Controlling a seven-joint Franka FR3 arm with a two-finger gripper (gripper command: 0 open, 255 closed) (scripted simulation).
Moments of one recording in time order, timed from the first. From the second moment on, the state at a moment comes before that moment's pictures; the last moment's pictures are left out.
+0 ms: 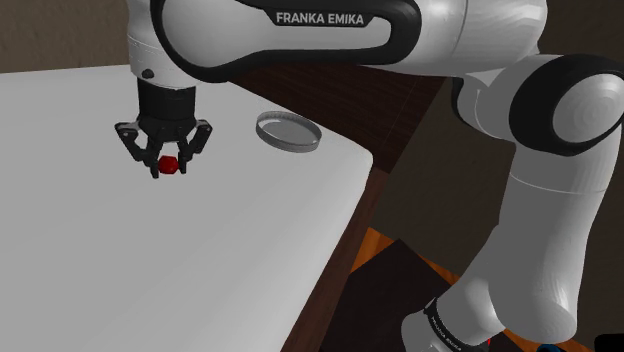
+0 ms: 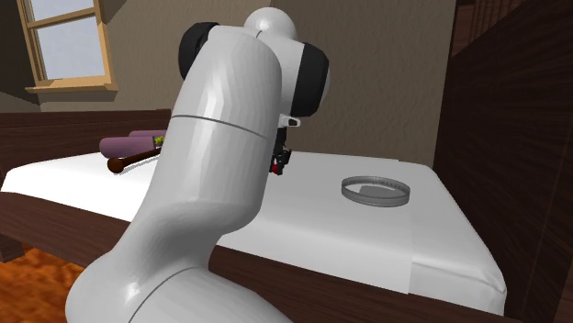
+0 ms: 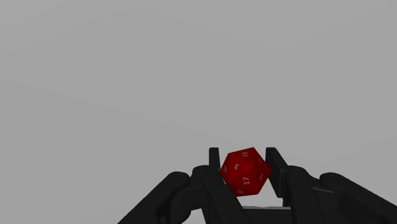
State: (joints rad) arm 0.30 0.43 0.51 -1.45 -0.19 1.86 0.80
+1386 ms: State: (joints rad) arm 0.27 0.39 0.51 -1.27 -0.16 1.65 0.73
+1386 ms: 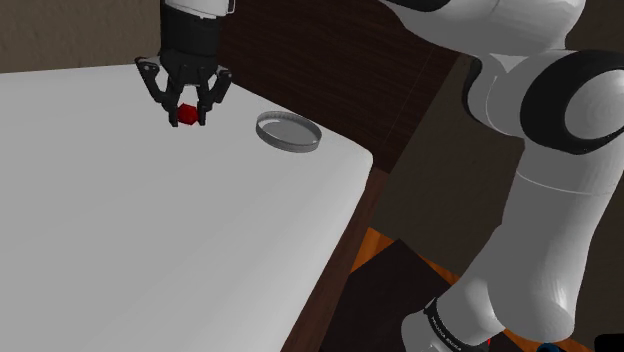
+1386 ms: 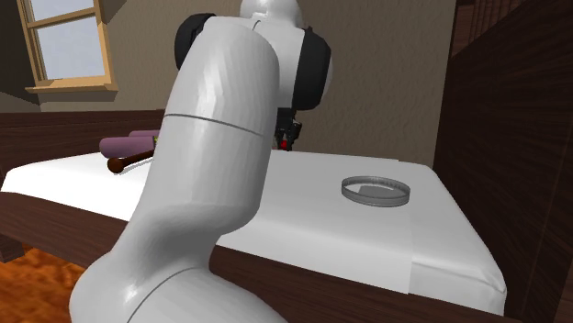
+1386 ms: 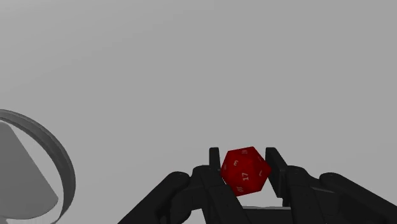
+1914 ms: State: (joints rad) arm 0.10 0.24 0.46 -1.46 -0.08 1.70 0.54
